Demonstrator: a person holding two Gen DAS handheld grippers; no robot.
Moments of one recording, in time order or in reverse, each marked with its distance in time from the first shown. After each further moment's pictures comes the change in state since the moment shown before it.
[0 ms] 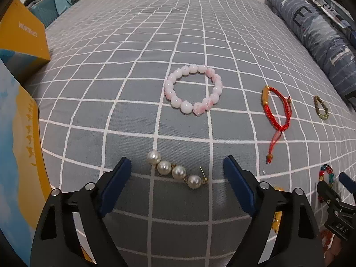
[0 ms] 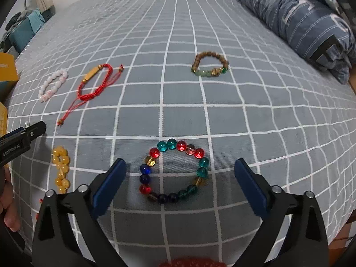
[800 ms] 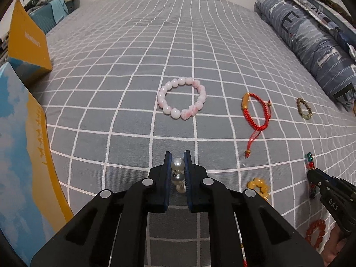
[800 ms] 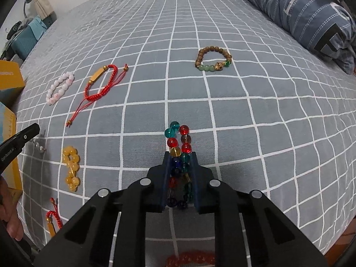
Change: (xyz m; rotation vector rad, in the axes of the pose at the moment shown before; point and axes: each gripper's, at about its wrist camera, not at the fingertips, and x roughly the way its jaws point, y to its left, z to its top) left arm -0.034 -0.002 -0.008 0.028 -0.065 -0.051; right arm -0.012 -0.002 -0.003 0.030 -0.022 0.057
